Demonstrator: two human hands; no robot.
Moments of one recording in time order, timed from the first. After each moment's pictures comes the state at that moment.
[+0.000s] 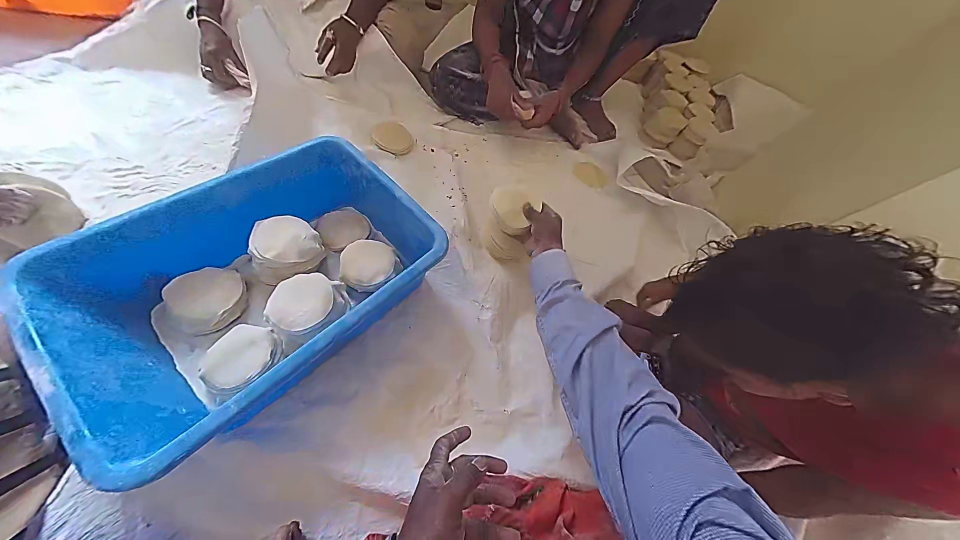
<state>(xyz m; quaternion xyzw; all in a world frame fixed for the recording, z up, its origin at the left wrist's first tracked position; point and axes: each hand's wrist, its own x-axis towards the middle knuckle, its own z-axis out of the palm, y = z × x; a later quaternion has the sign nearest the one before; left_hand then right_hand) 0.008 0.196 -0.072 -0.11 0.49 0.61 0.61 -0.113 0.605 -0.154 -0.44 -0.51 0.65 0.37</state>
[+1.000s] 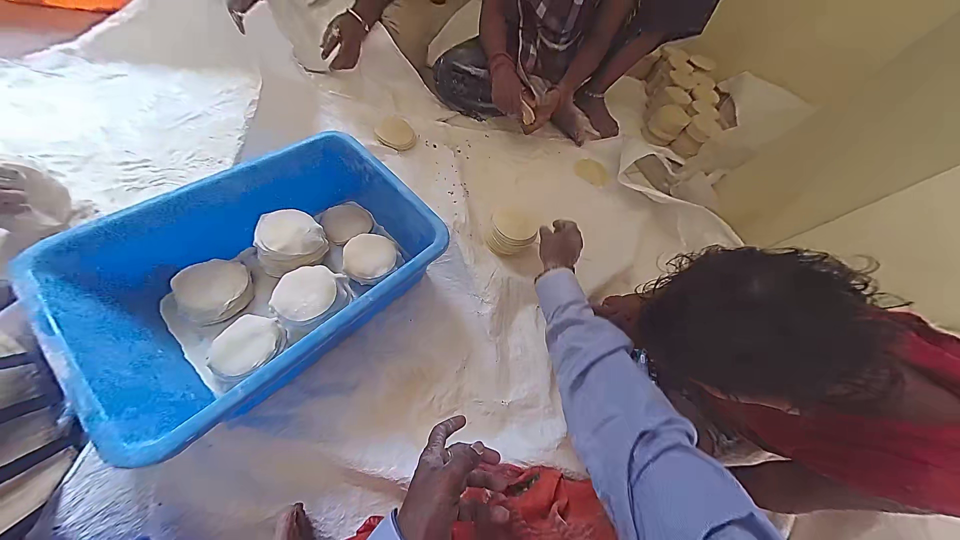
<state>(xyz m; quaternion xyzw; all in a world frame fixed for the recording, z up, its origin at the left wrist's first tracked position) 0.008 0.197 -0.076 -0.12 0.51 0.60 0.61 -0.059 0.586 -0.138 -0.57 -0.74 0.30 0.20</state>
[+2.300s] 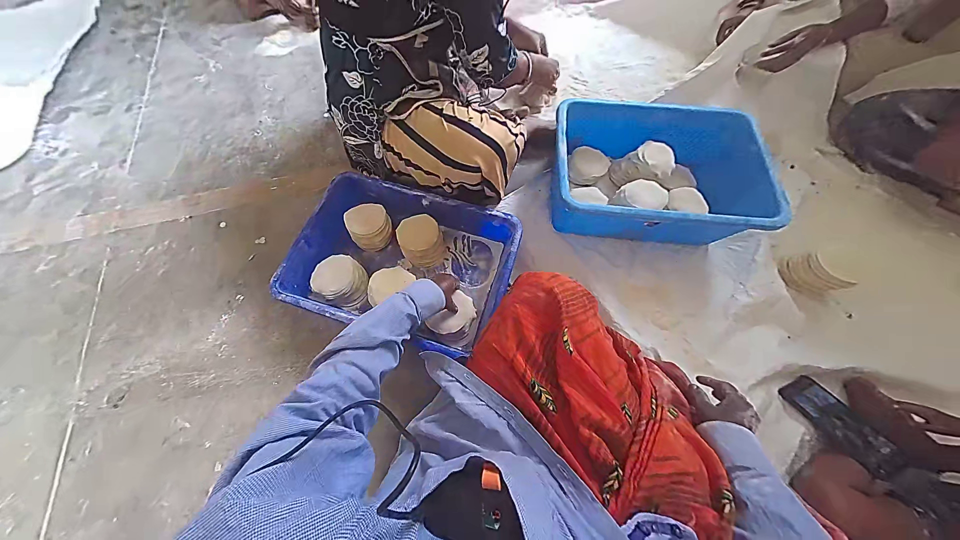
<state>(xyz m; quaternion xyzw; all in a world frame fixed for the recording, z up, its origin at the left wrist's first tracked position) -0.013 -0.218 -0.138 0.16 0.90 0.09 0.40 0.190 0.285 -0.147 -0.32 -0.92 0.21 -0.06</state>
